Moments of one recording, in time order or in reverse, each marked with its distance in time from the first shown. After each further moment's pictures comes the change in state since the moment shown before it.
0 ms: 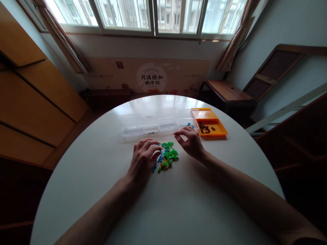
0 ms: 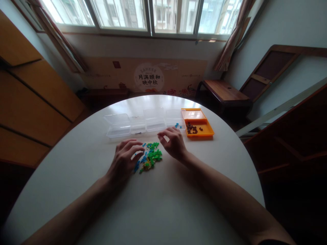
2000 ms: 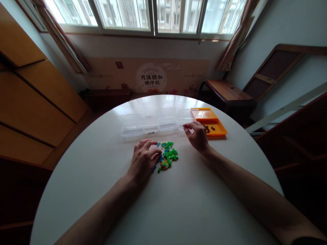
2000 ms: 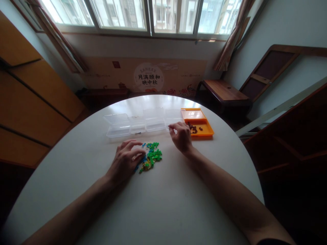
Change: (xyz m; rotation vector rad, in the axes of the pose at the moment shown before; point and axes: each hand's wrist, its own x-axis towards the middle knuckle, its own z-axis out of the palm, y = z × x) left_hand 0.000 0.002 0.001 0.016 -0.124 -0.114; right_hand 0.006 0.035 -0.008 -0.193 0.143 0.109
